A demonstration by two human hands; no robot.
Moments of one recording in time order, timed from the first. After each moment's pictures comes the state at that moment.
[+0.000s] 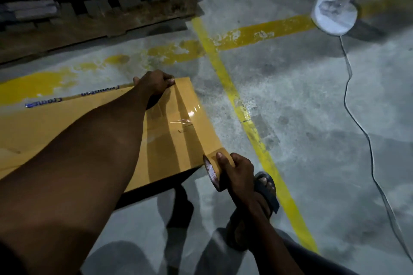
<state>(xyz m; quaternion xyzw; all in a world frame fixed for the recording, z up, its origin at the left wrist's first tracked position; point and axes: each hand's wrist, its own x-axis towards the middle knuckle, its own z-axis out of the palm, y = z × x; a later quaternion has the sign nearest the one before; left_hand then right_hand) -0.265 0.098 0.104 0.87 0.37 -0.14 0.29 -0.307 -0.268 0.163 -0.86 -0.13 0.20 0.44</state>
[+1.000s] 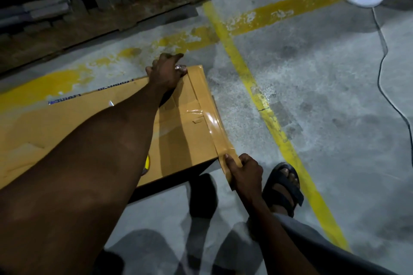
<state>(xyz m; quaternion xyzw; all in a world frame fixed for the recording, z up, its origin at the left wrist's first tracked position) -0.274 0.068 0.122 0.91 0.36 -0.03 0.21 -0.329 -0.265 0.110 -0.90 -0.03 0.23 0.36</state>
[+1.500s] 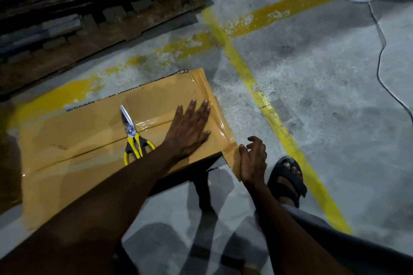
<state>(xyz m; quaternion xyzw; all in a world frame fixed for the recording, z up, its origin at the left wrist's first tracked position) -0.381 -0.055 0.108 0.99 0.09 -0.09 0.04 -0.325 -0.273 0.107 -0.89 -0.02 0.22 0.41</state>
